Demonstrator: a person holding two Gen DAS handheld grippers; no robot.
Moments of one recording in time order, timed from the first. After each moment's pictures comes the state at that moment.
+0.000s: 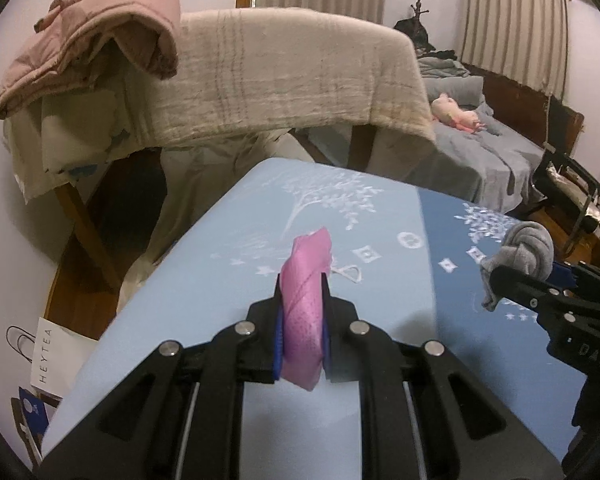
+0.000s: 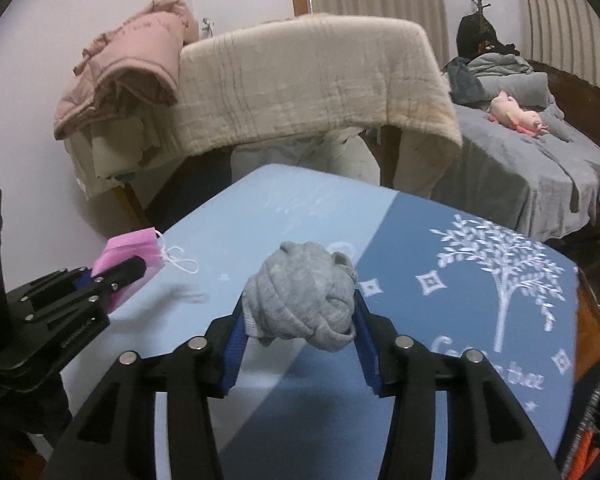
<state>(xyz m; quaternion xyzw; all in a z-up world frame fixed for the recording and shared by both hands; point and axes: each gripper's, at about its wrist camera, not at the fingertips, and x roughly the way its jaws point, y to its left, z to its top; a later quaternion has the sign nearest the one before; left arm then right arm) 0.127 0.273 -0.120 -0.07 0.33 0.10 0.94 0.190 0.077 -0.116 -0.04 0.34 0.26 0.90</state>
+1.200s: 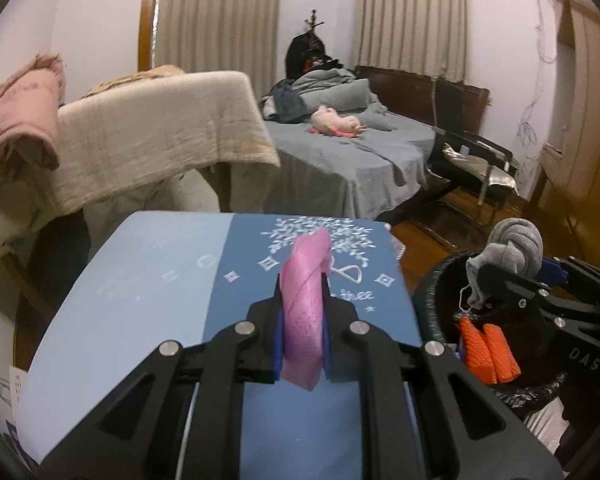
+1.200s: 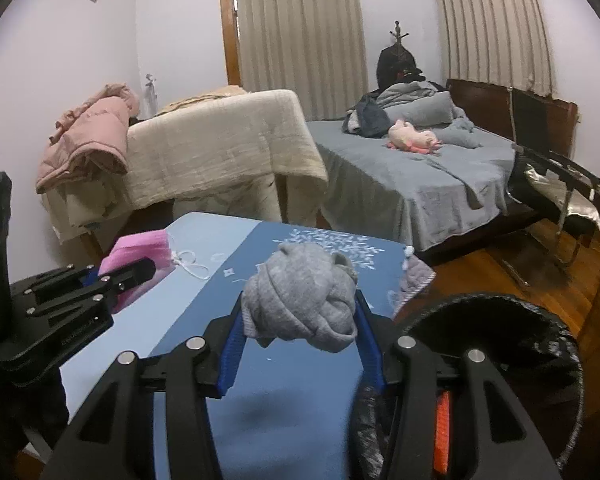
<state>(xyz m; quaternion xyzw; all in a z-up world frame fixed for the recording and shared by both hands) 0.067 0.061 -0.041 -0.01 0.28 -0.05 0.96 0.073 -0.138 -0.041 0.00 0.27 0.16 0.95</state>
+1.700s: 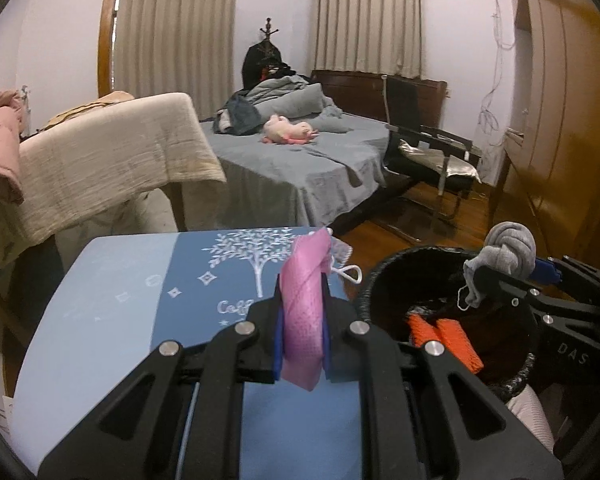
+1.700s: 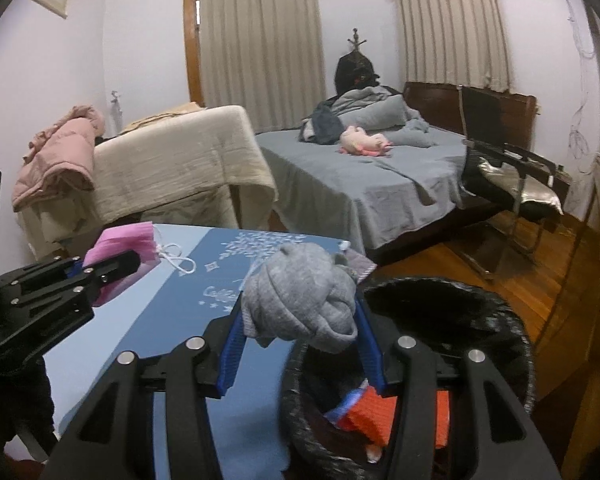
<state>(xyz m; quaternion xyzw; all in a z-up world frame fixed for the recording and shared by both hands) 0.045 -0.009 -0.028 0.01 0.27 -0.11 0.96 0.035 -0.210 -0.034 0.02 0.26 0.08 0.96</state>
